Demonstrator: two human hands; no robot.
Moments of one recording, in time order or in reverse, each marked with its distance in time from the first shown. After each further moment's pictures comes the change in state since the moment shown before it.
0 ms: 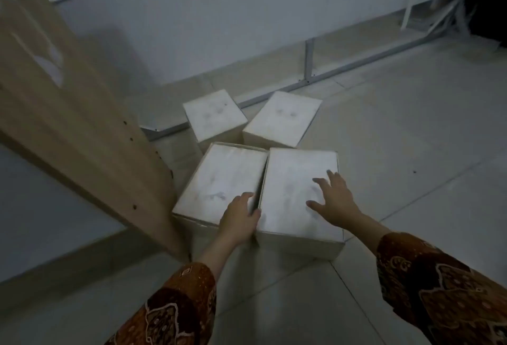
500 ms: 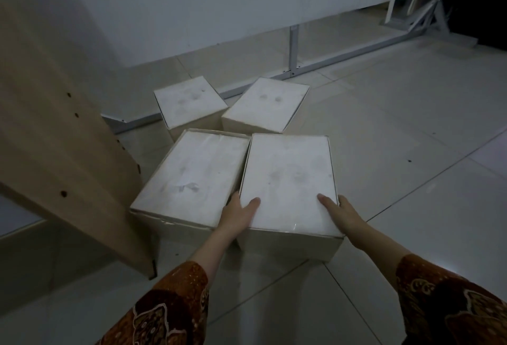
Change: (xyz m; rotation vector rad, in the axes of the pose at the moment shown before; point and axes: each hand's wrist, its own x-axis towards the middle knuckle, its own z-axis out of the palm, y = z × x) left_hand 0.062 -0.031 0.084 -0.358 -0.071 -0.178; right_hand 0.020 0.079 0.084 0.878 0.015 0.460
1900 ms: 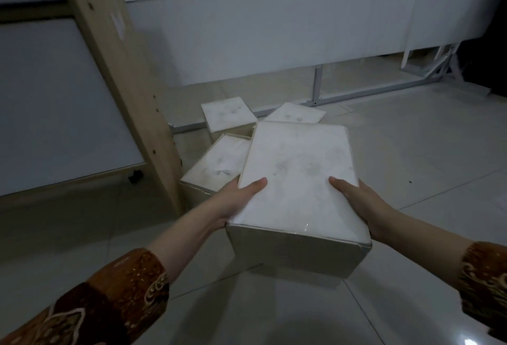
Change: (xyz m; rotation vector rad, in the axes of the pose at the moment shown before) left_hand -0.188 0.037 -0.072 -0.404 -0.118 0.114; right_hand -0.203 -0.073 -0.032 0.264 -0.252 -0.275
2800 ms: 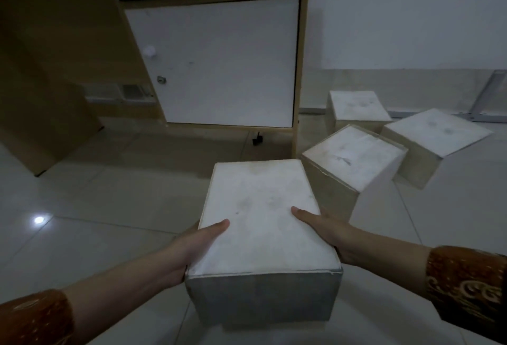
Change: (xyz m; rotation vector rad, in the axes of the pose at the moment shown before) left_hand -0.237 -0.129 -0.134 -0.482 0.499 -0.268; right_hand -0.064 0.062 0.227 -0.224 -0.719 0.297
